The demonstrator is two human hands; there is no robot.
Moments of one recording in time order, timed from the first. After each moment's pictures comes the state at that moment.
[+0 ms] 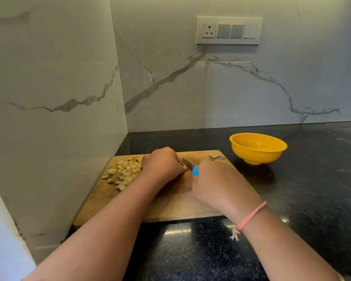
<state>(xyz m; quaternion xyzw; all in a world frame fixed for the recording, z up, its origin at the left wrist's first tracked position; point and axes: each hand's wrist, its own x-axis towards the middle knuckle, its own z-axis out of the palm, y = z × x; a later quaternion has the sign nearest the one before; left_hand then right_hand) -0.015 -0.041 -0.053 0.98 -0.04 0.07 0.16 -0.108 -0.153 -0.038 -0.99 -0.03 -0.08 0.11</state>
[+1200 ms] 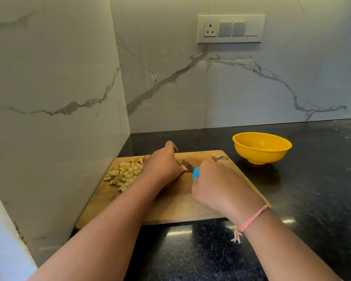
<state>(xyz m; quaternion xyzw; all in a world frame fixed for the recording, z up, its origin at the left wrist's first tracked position) -0.015 -0.037 -0.055 0.97 -0.04 0.08 0.21 -0.109 -0.152 -0.039 -0.99 -0.03 -0.07 0.15</state>
